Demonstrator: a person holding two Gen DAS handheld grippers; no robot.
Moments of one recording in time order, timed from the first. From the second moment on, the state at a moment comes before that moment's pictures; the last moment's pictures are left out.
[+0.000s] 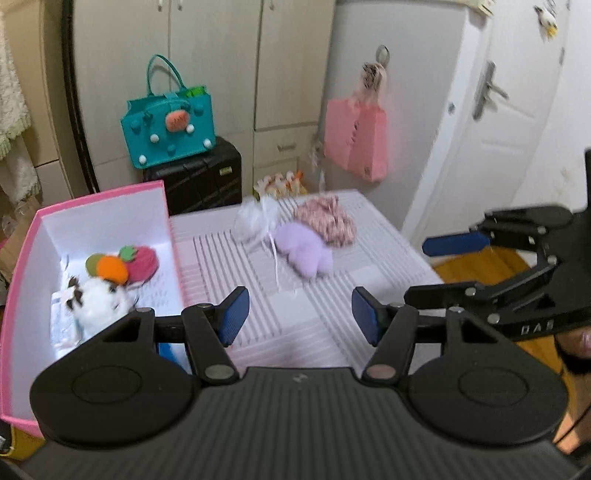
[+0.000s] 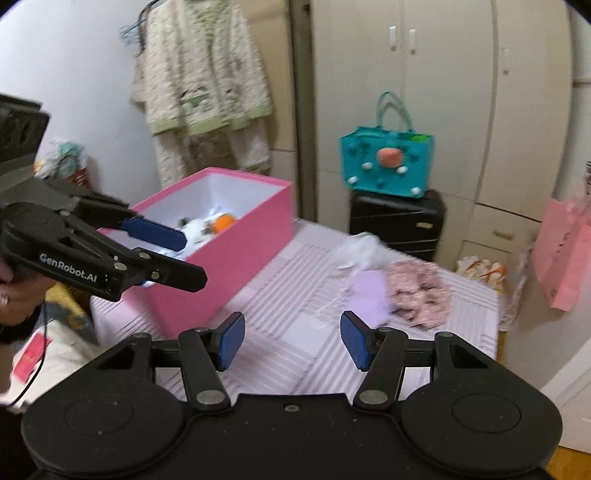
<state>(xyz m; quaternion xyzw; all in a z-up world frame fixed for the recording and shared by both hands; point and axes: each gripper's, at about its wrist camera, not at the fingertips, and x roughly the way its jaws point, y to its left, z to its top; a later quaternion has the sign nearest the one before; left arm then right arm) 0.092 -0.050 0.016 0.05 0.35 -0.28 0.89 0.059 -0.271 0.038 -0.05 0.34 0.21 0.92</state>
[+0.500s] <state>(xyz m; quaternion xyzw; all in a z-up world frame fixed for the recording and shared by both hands) 0.167 -0.124 -0.022 0.00 0.32 -0.20 0.93 0.149 -0.333 -0.012 0.04 0.32 0.14 0.93</state>
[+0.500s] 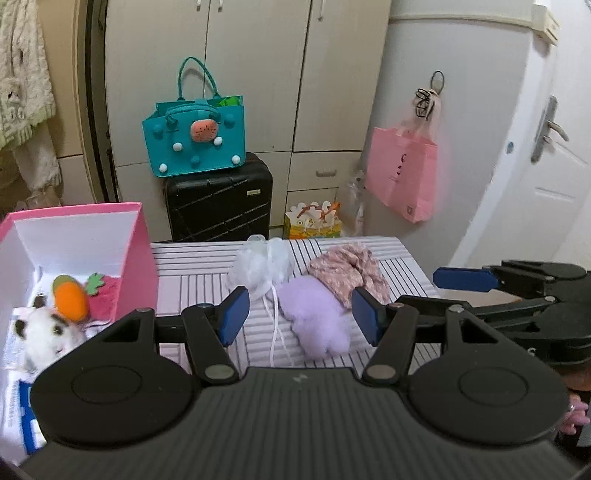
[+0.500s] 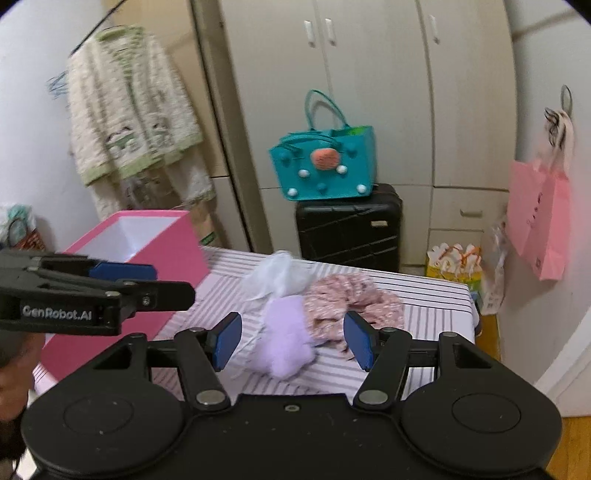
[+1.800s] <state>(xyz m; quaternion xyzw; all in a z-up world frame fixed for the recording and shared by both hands) 0.296 -0.163 -0.126 -0.07 0.34 -0.08 0.93 0.261 -0.377 -0.111 0.13 0.40 0.14 0.90</state>
